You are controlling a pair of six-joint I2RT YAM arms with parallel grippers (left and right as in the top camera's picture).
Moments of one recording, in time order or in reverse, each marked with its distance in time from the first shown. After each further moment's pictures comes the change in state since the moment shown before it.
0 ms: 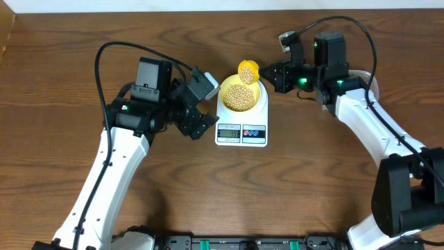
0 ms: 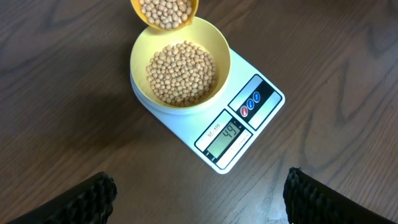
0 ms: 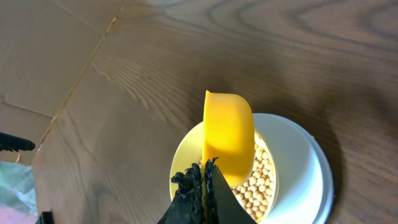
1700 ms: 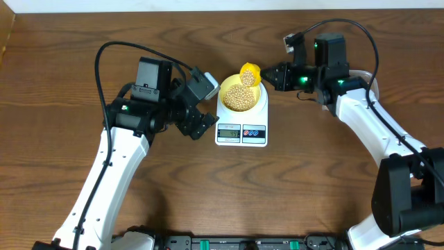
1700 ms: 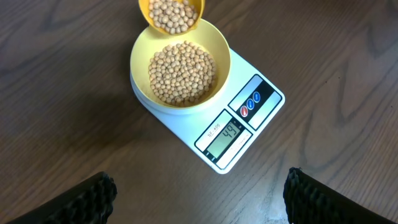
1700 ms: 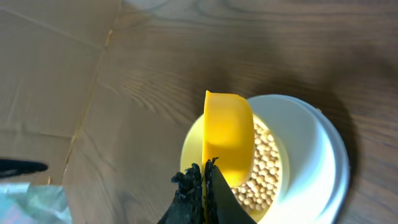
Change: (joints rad) left arm 0.000 0.000 0.000 0.000 0.000 0.000; right arm -0.005 0.000 0.000 -0.026 -0.002 0.155
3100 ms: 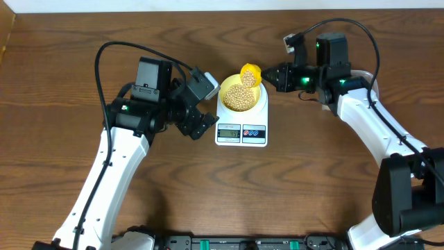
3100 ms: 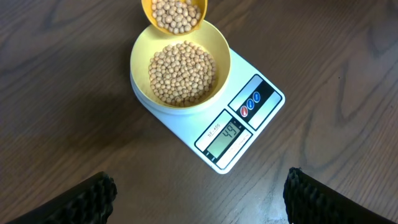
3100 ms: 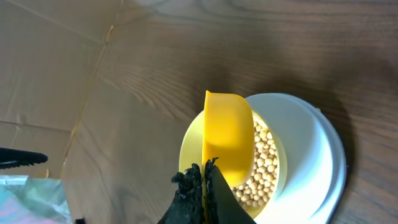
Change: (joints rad) left arm 0.000 0.000 0.000 0.000 0.000 0.000; right arm -0.010 0.000 0.000 -0.023 -0.013 -0.027
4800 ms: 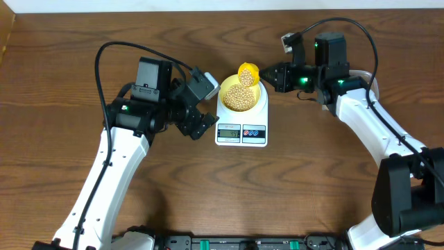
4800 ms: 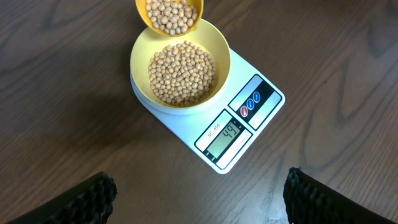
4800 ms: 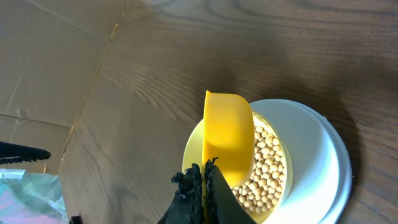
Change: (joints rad) left arm 0.000 0.000 0.000 0.000 0.000 0.000; right arm 0.009 0.000 0.000 0.026 -0.004 -0.025
